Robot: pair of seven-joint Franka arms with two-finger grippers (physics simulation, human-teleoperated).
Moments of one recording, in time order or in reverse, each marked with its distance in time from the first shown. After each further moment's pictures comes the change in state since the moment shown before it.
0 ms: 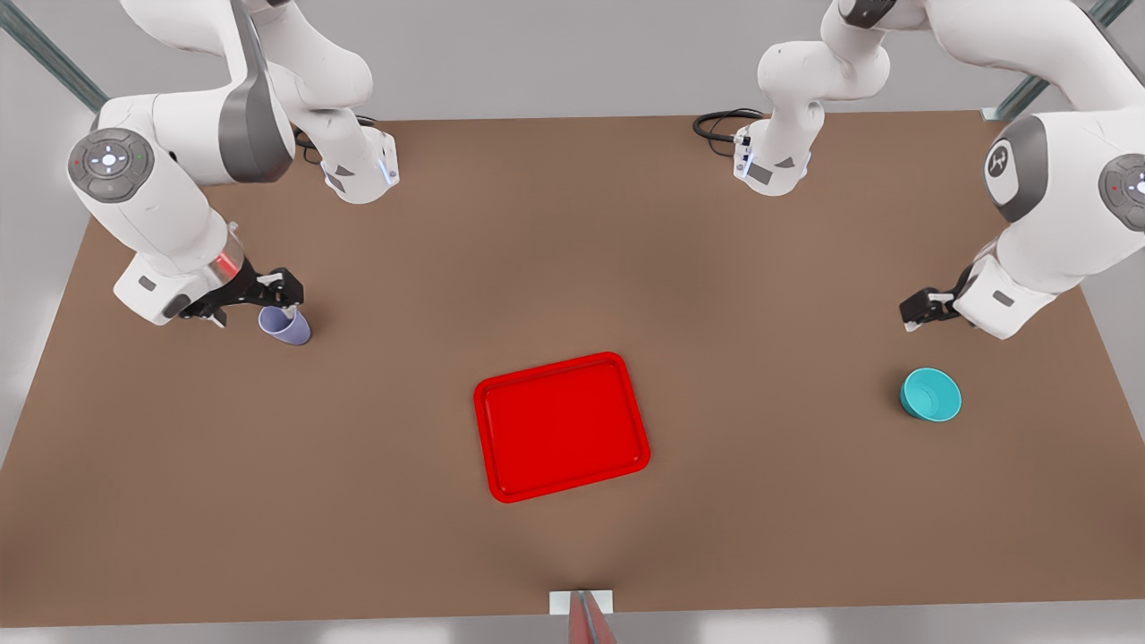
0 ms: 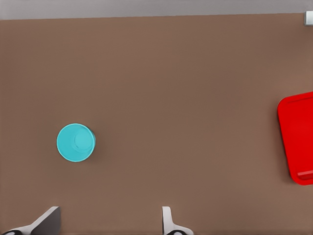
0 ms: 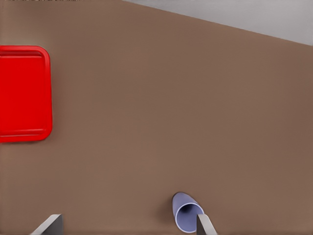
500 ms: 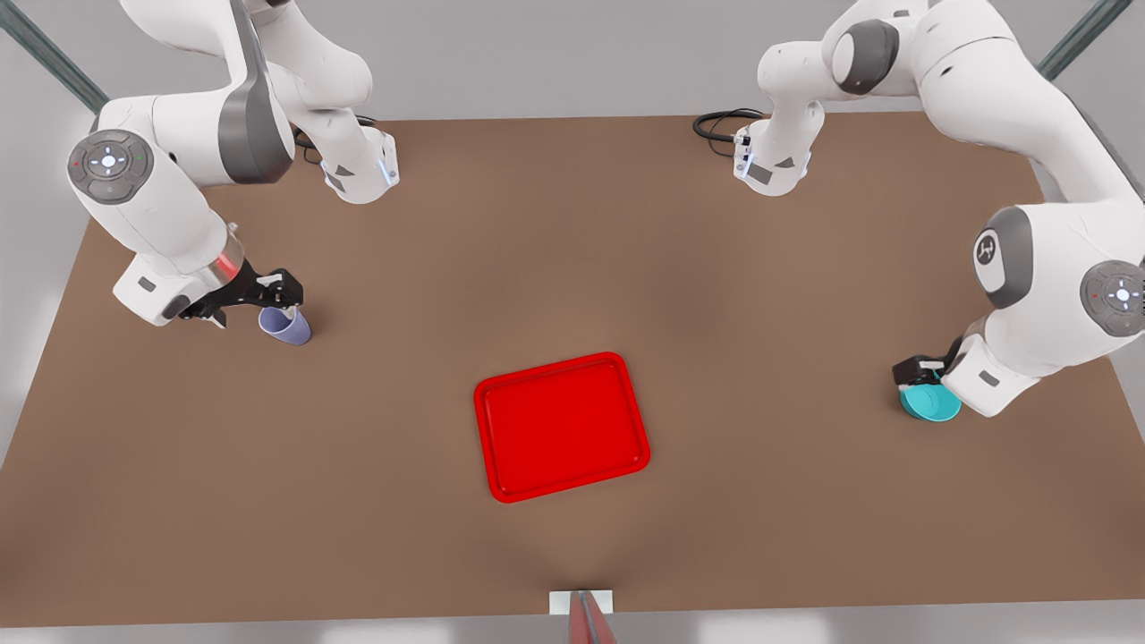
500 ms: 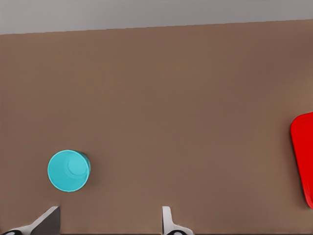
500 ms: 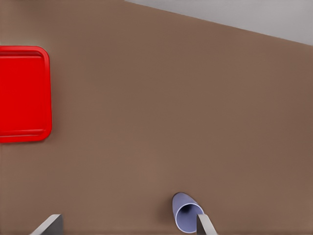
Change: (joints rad) left arm 0.005 0.262 0.006 0.202 -0.006 0.019 0.039; right arm 0.001 0.003 0.000 0.000 0.000 0.002 0.000
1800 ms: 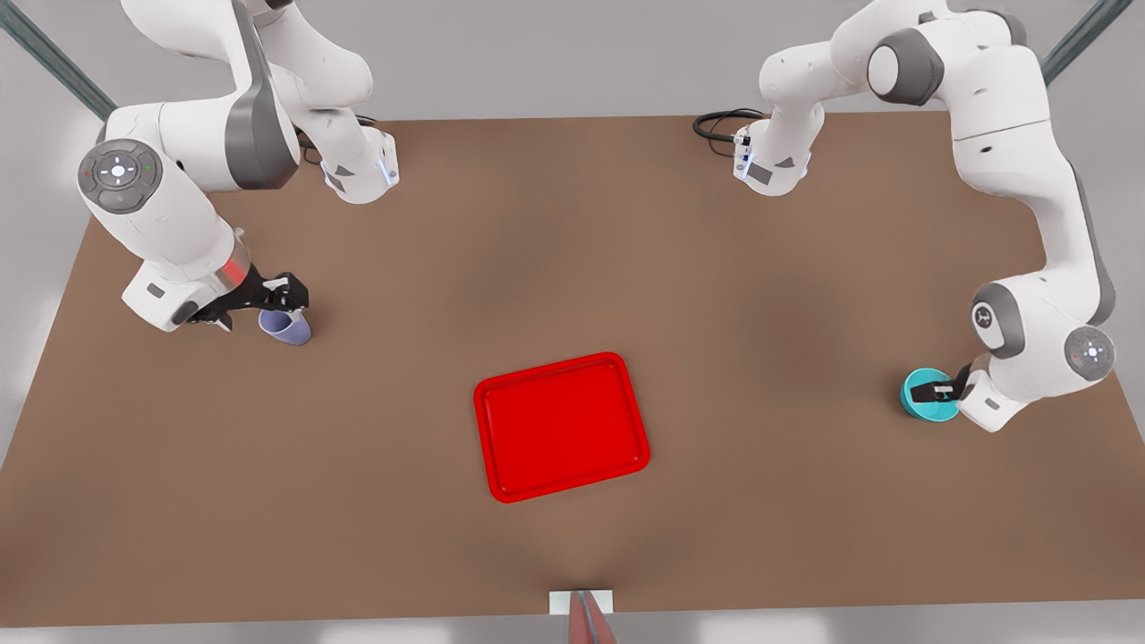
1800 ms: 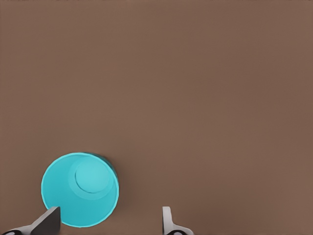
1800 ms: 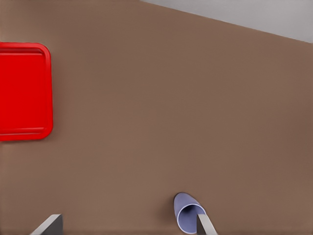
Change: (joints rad) left arm 0.244 0.050 -0.003 -0.468 -0.028 0.520 0.177; right arm 0.008 0.013 0.000 0.002 0.000 0.000 0.000
